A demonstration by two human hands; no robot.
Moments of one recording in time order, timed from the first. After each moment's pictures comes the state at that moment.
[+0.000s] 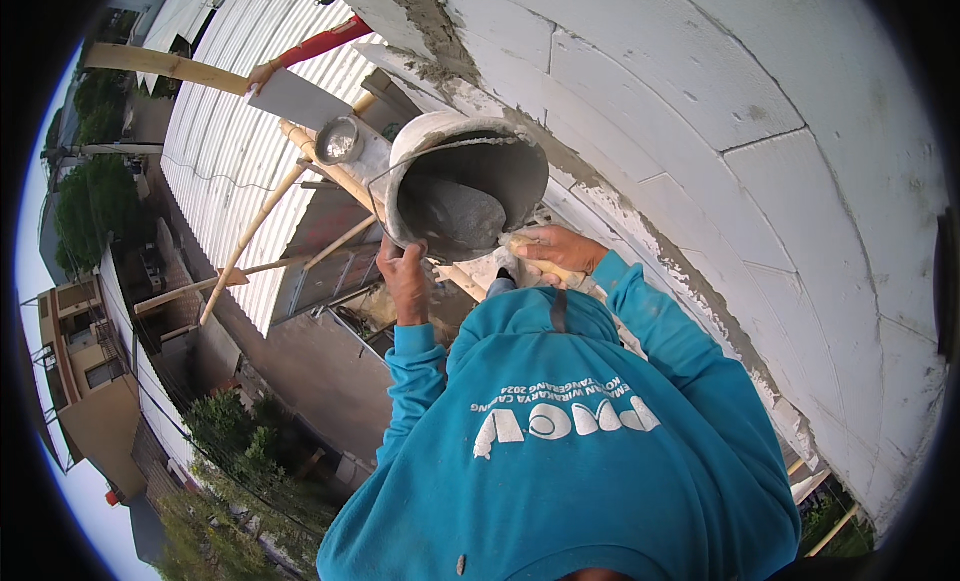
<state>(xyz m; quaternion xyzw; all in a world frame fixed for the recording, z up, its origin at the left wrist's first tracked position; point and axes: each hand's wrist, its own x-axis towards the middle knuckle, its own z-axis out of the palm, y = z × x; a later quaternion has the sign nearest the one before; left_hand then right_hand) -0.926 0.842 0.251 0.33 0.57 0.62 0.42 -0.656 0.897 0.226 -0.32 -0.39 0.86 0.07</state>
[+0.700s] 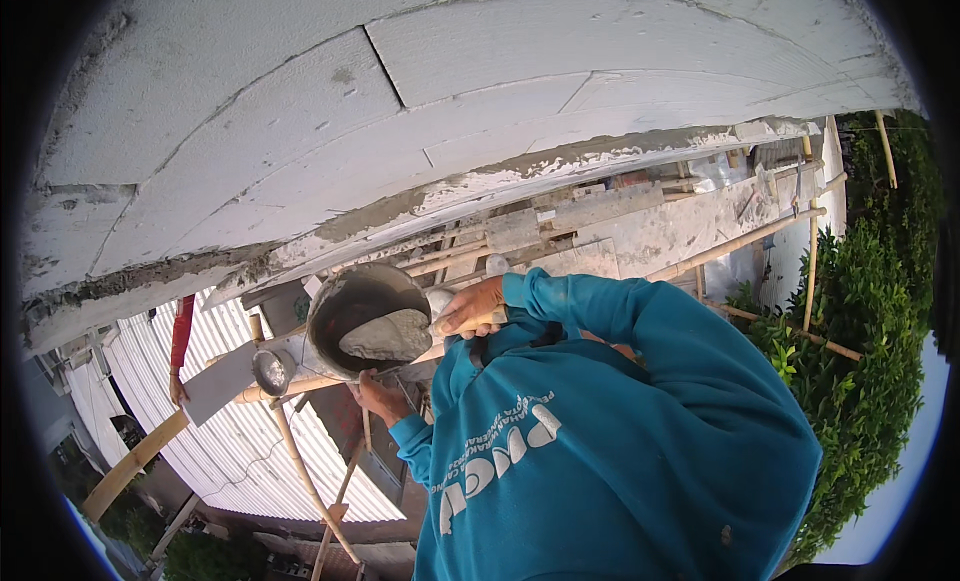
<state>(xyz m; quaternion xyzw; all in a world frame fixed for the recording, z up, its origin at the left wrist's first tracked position) -0.929 0.849 0.139 0.77 0.56 0.23 0.17 -0.601 0.801 0.162 -0.35 -0.23 0.89 0.16</state>
